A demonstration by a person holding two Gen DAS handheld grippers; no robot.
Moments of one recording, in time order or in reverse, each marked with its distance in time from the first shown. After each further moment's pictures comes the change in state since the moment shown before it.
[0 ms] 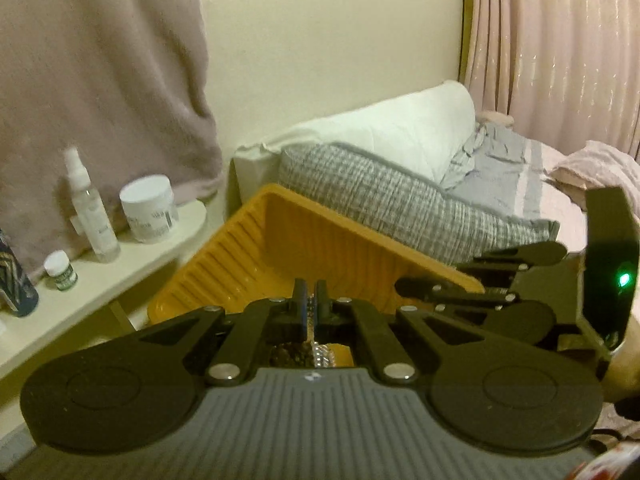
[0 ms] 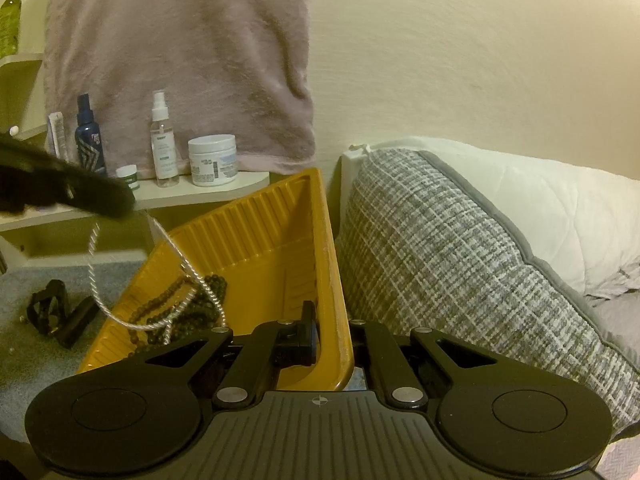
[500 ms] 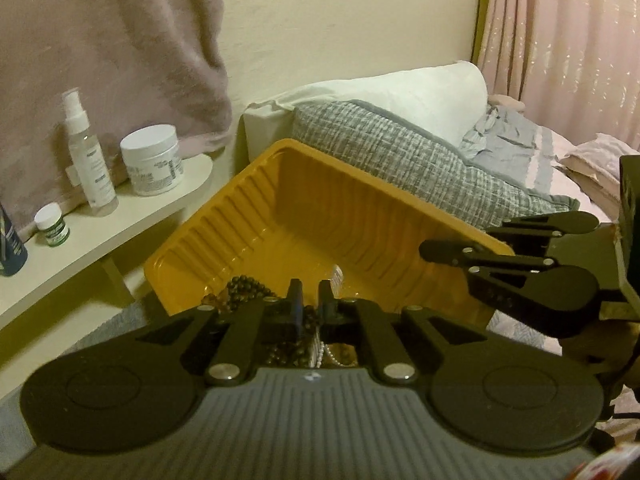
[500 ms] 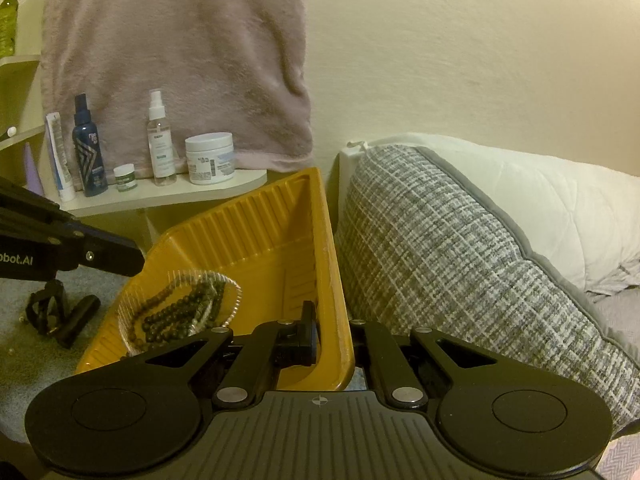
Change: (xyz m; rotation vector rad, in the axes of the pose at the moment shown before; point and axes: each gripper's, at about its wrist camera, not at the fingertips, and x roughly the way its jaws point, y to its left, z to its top) left arm 0.022 0.016 -0.020 -0.051 0.076 0.011; right arm 0.000 -0.001 -0.001 0.005 0.002 -0.002
